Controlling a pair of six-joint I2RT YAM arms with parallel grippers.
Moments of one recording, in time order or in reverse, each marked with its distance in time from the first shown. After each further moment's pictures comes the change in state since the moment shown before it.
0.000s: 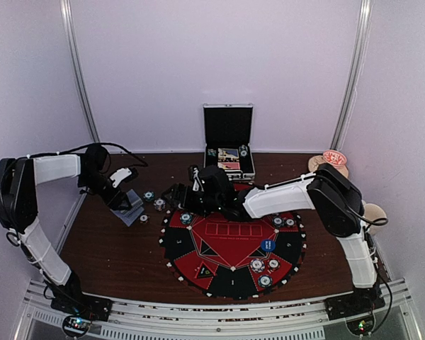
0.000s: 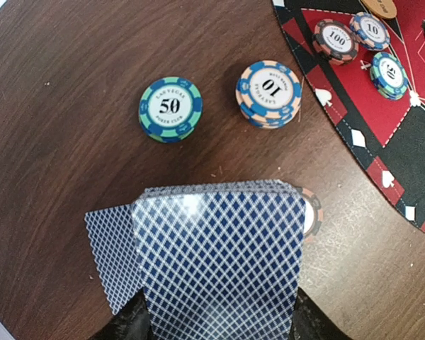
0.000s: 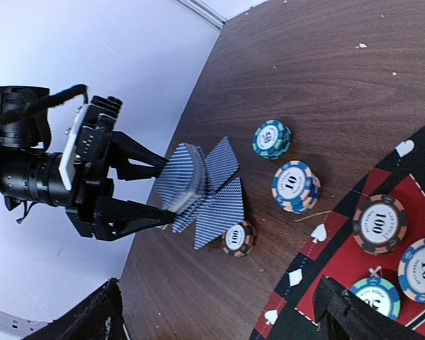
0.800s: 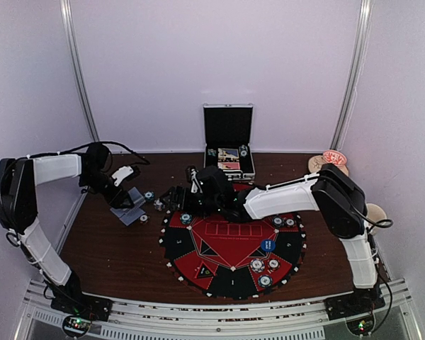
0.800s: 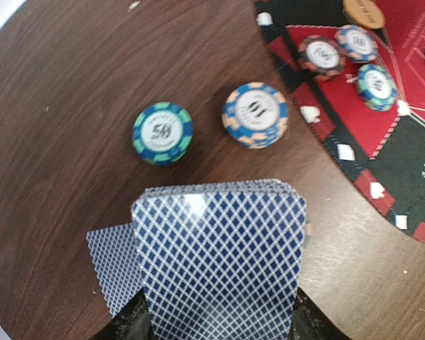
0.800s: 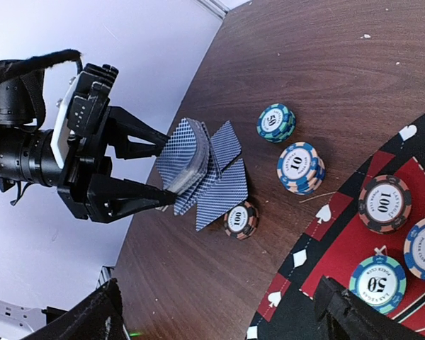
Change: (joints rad) left arm -0.021 -0.004 0.003 0.024 0.019 0.003; right arm 0.033 -0.032 -0.013 -0.041 0.010 -0.032
